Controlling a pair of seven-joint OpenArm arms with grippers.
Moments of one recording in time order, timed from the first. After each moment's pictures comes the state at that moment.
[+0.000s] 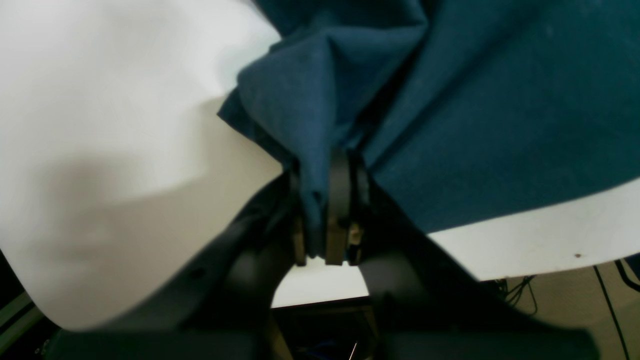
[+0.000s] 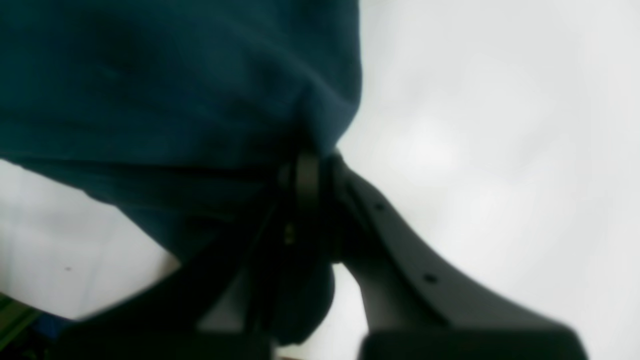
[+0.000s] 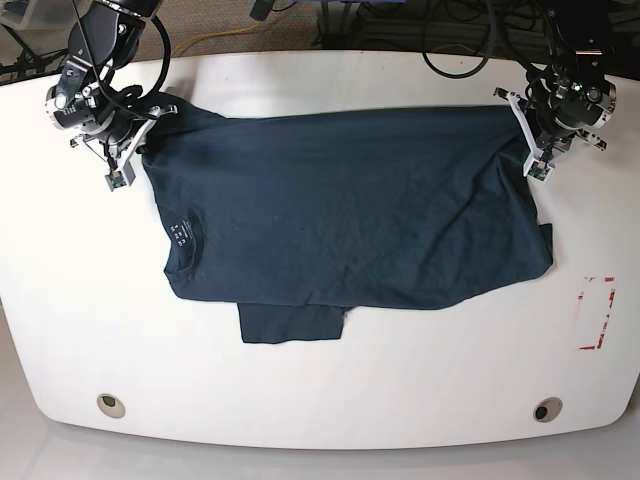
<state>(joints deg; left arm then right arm) 20.4 -19.7 -16.5 112.8 -10.5 -27.4 68.3 -11.7 8.6 33.1 100.5 16.9 41.4 -69.0</state>
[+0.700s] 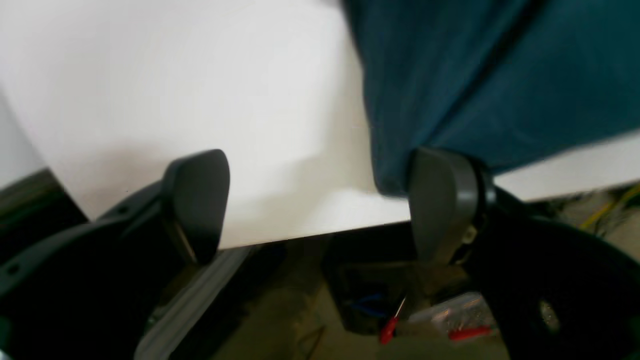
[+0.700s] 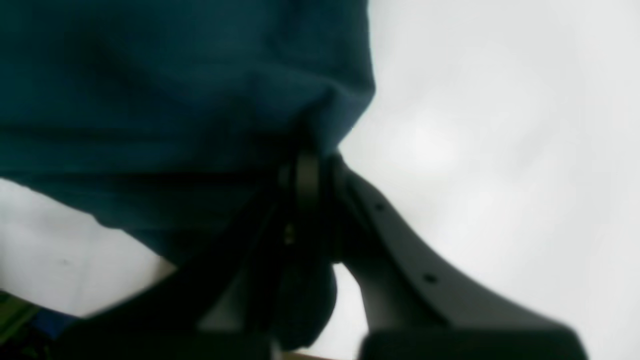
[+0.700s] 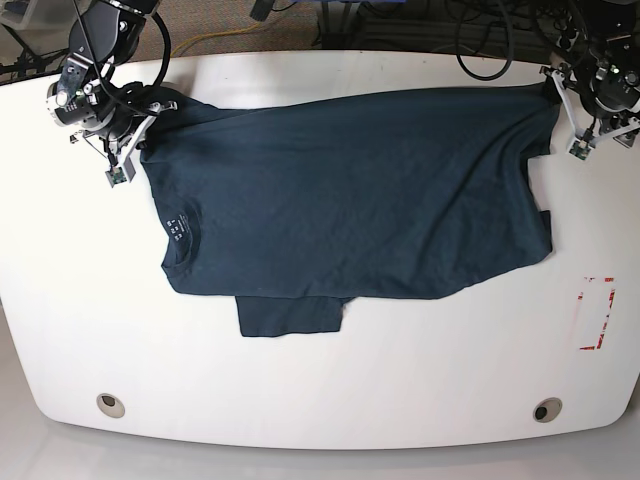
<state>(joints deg) 23.8 -19.5 -33.5 112.8 -10.1 -42.8 68.8 -12.6 8.3 33.1 100.5 16.4 41.1 -68.7</state>
